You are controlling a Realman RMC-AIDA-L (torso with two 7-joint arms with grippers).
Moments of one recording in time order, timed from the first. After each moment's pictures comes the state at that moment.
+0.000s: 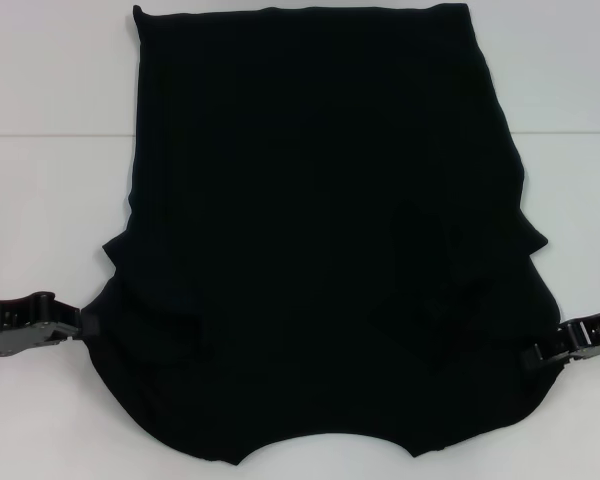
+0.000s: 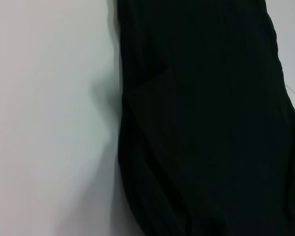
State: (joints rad) left arm -0.59 -2.00 0.28 0.77 2.60 1.63 -2.37; right arm 0.74 2.01 -0.70 -0.74 -2.71 -1.51 2.43
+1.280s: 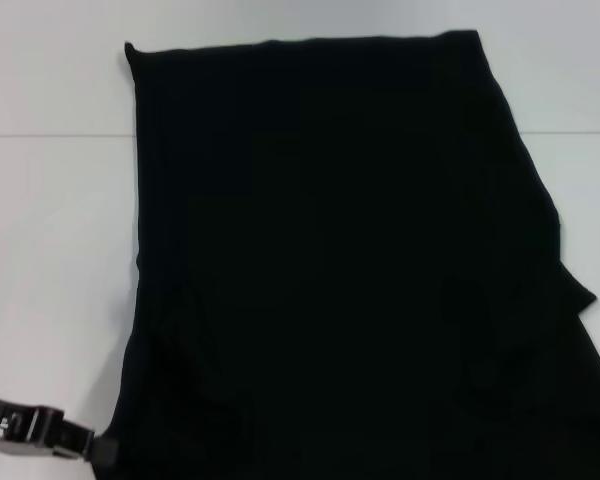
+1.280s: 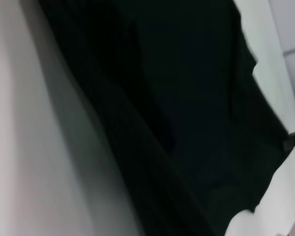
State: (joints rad) left arm -0.57 -2.00 0.39 0.82 2.67 1.96 -2.25; right arm 0.54 2.01 -0.69 -1.00 -2.72 -1.80 2.48
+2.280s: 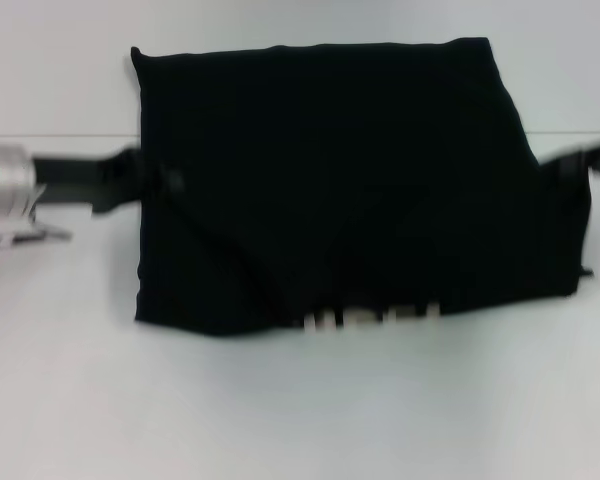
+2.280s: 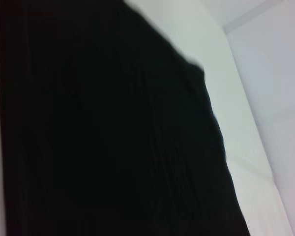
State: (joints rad) left arm -0.81 -1.97 0.30 0.58 2.45 1.37 -2.44; right arm 0.73 1.91 -0.53 -0.77 -2.36 -1.38 2.39
